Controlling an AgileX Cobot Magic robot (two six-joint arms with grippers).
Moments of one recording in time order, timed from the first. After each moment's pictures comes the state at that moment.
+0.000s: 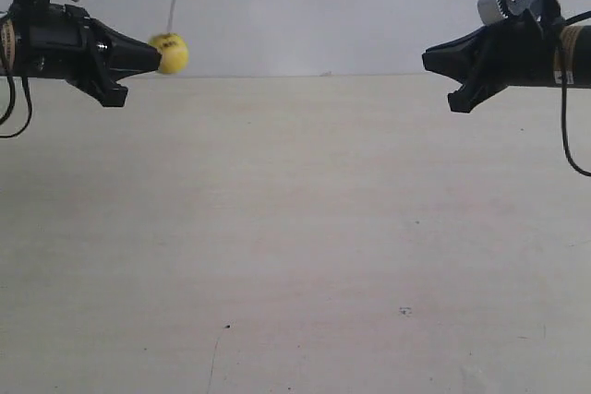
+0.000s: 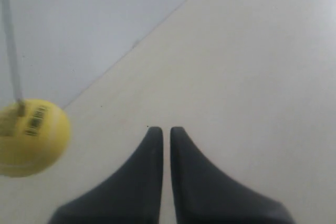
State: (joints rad) left arm 0.03 1.82 -1.15 1.61 -0.74 -0.99; right arm -0.05 1.93 -1.15 -1.38 -0.84 0.71
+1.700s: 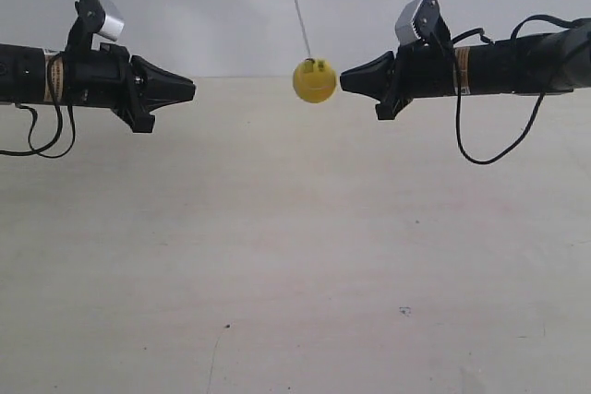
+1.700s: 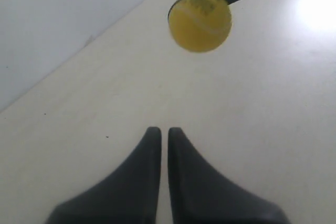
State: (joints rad) left arm 0.03 2.10 -1.31 1.57 -0.92 -0.91; right arm 0.07 2.37 -1.68 -1.53 -1.03 0.96
